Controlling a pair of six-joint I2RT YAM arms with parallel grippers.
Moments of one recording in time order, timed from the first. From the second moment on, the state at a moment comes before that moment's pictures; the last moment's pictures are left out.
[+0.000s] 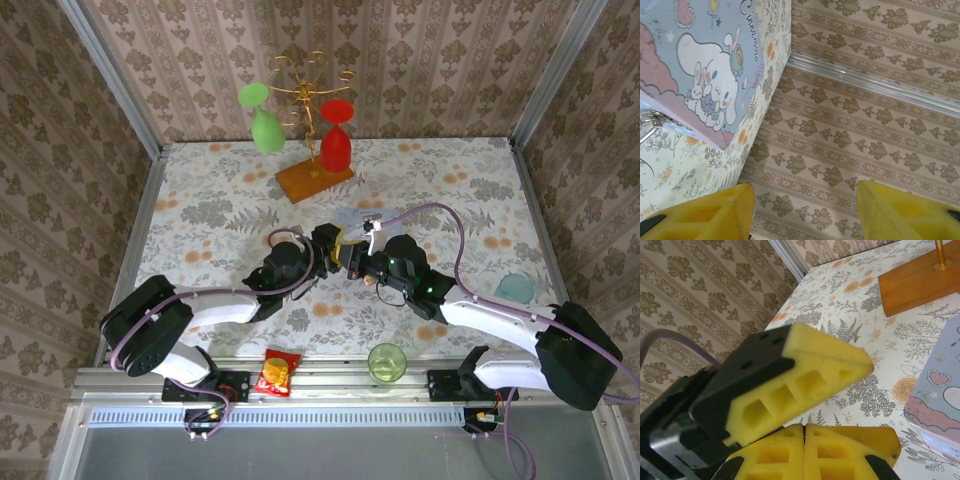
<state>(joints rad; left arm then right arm) -0.92 1.47 0.56 0.79 -0.03 -1.86 0.75 1.22 0.58 0.39 -0.07 0.60</state>
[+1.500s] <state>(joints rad) -0.82 1.23 0.80 0.51 0.14 -1.00 0.52 1.13 0.56 0.52 -0.55 0.76</state>
